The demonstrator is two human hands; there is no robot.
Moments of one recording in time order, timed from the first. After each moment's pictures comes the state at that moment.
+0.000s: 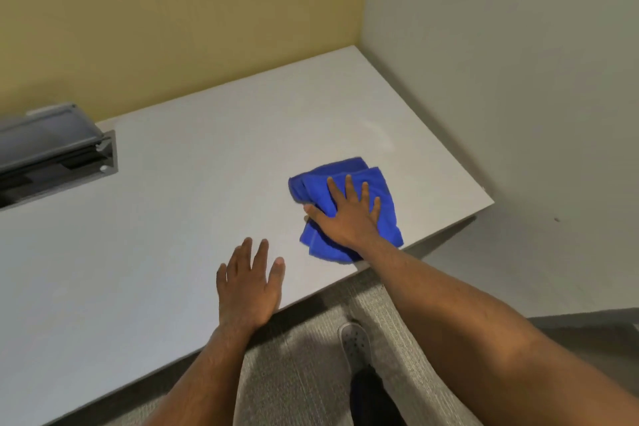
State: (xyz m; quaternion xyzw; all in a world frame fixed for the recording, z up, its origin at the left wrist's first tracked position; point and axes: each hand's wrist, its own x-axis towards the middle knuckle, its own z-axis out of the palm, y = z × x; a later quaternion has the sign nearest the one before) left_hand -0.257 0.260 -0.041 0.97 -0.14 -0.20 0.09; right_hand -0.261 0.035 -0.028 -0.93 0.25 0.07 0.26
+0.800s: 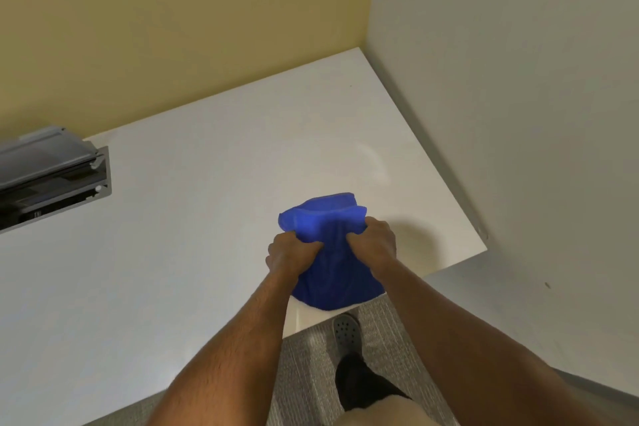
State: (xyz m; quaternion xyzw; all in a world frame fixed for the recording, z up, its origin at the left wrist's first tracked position) left_hand -0.186 0.097 0.007 0.90 0.08 -0.34 0.27; right_hand -0.250 -0.047 0.006 -0.80 0.43 0.12 0.40
